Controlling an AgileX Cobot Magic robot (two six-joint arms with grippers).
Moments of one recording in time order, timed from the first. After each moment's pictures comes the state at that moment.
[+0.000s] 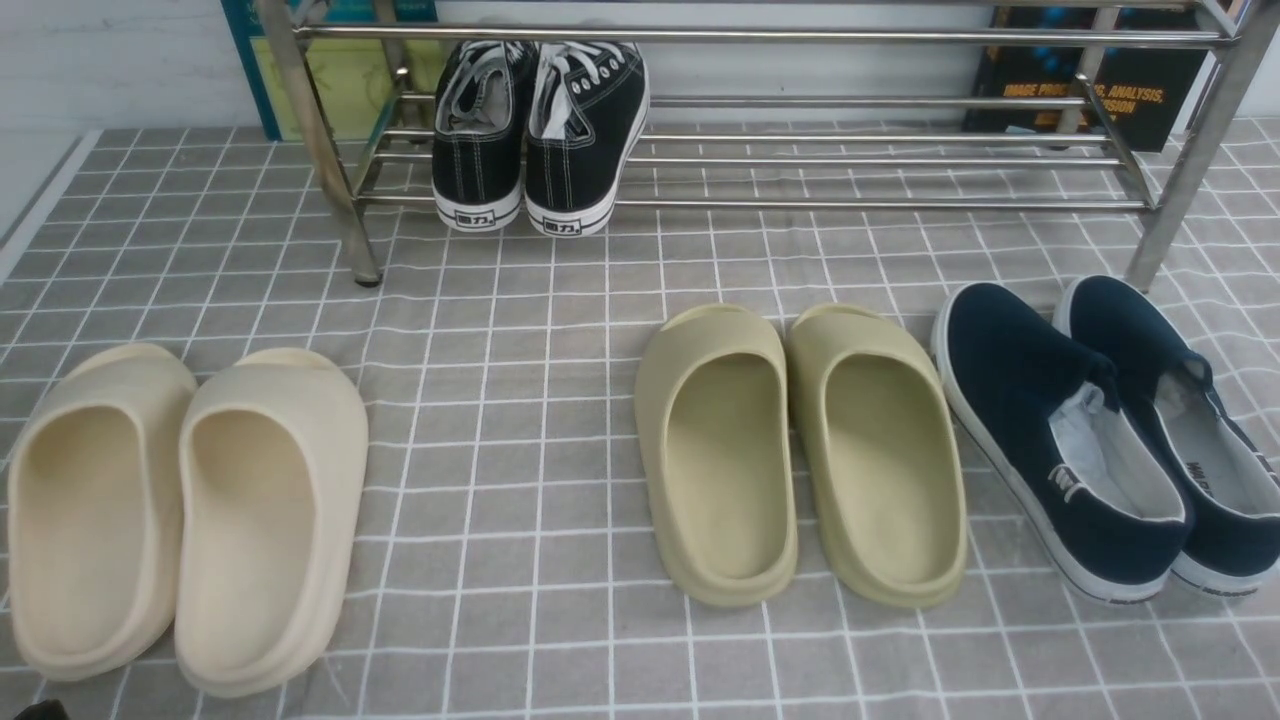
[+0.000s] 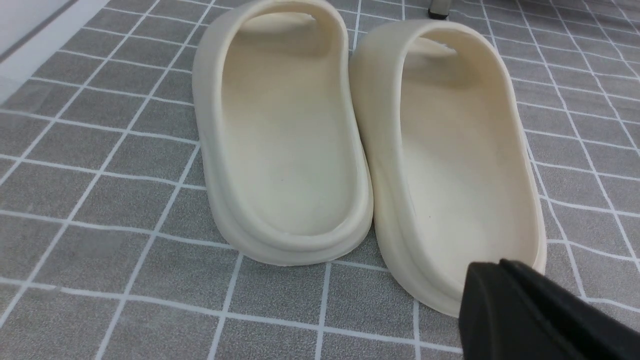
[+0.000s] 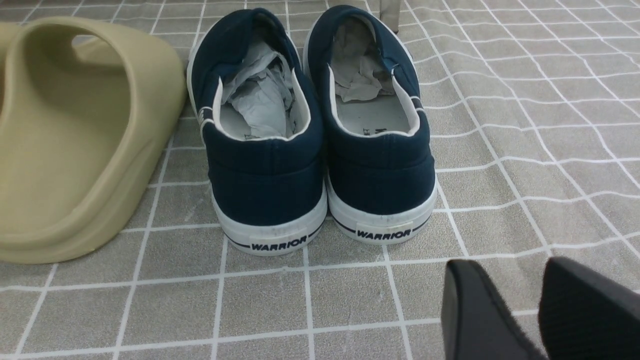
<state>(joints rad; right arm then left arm) -0.06 -0.01 0.02 -0.04 0.38 0.07 0.08 -0.01 0.03 -0.03 0.38 -0.14</state>
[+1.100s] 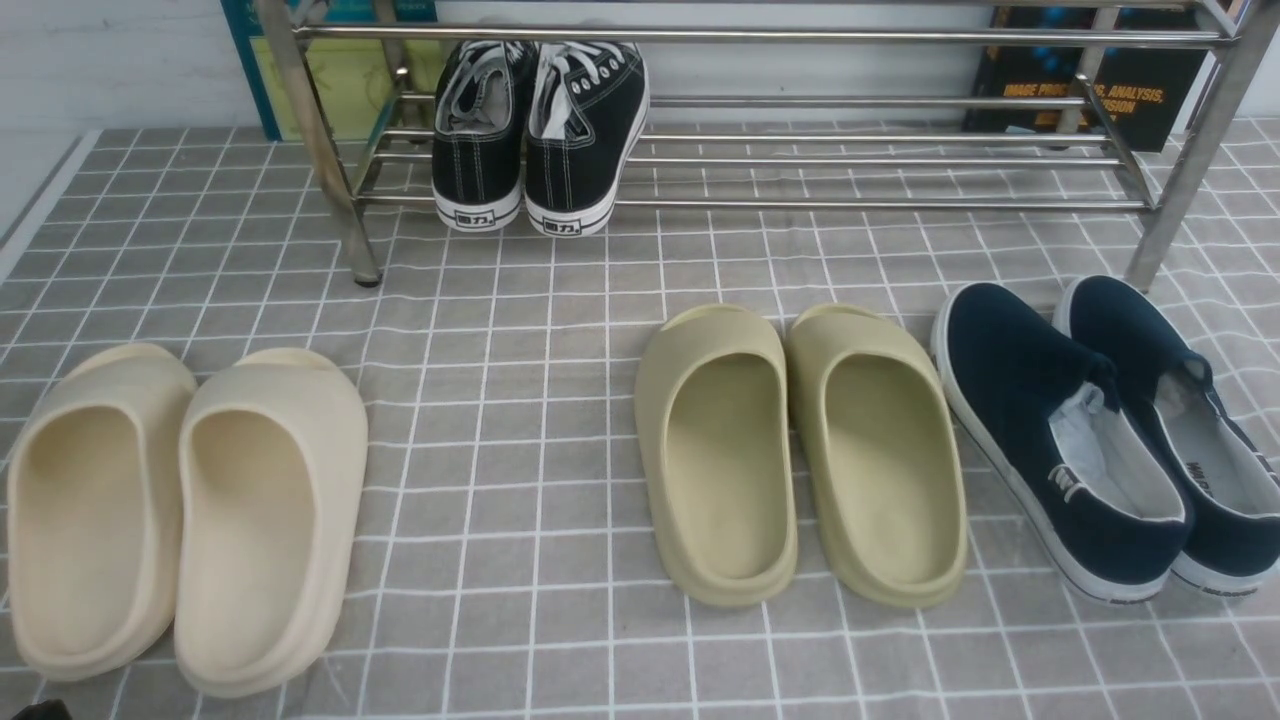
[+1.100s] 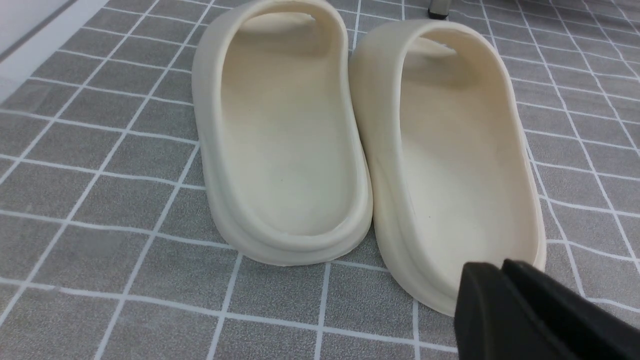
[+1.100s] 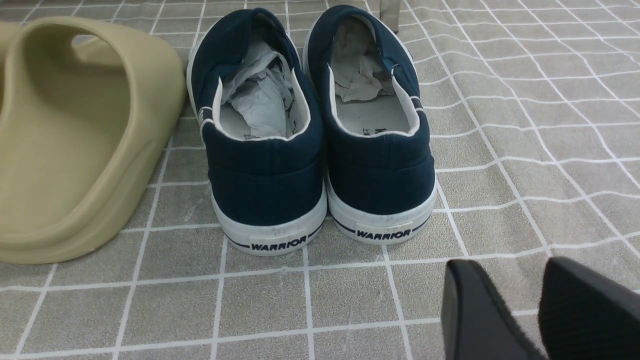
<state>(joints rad) -0.06 -0.01 0.02 -0.04 0.38 0.07 0.08 -0.01 0.03 -0.03 0.38 -0.14</state>
